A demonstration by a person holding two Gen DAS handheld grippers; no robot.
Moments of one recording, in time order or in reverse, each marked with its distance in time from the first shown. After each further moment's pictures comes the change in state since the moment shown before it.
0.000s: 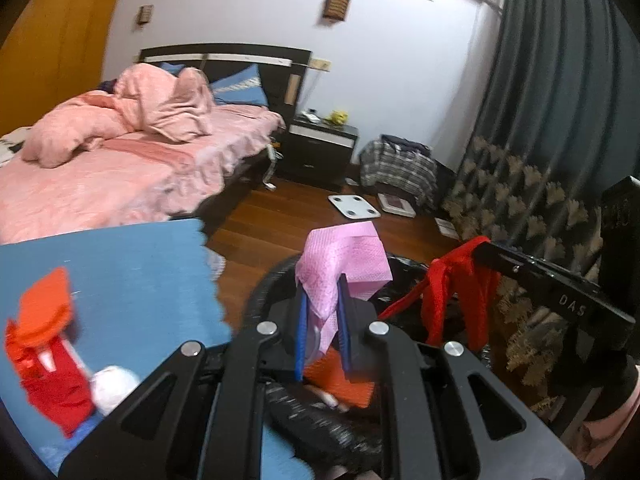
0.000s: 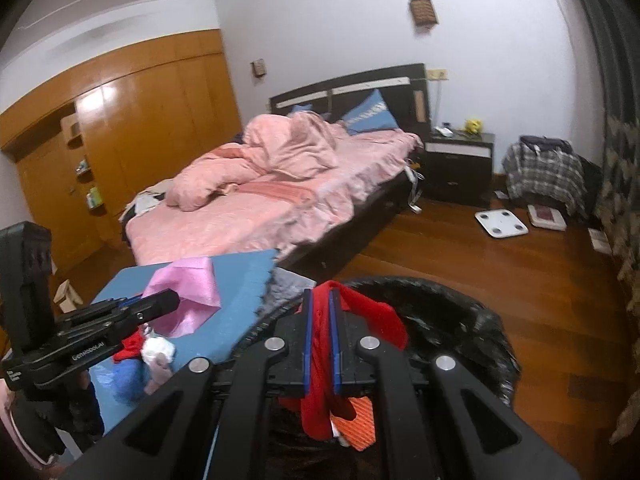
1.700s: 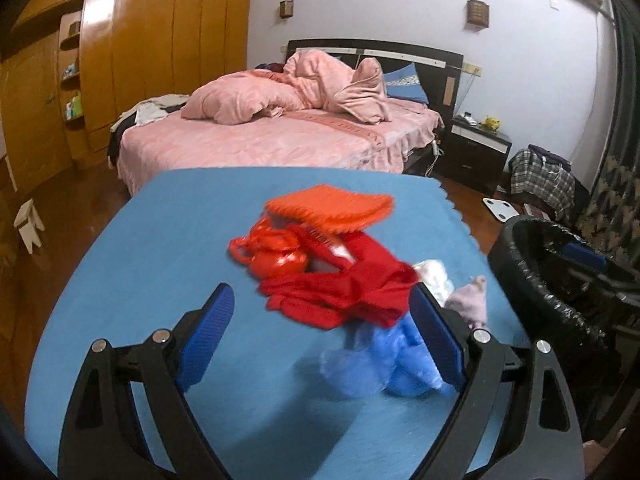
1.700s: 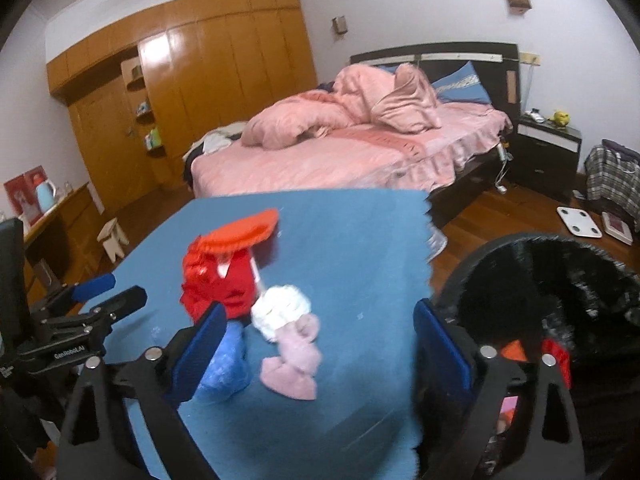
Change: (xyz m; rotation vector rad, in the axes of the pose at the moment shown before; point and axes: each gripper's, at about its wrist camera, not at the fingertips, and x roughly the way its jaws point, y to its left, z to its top) left arm -0.151 0.195 -0.098 -0.167 -0.005 0.531; right arm 0.081 0.204 -0.082 -0.166 0.146 0.213
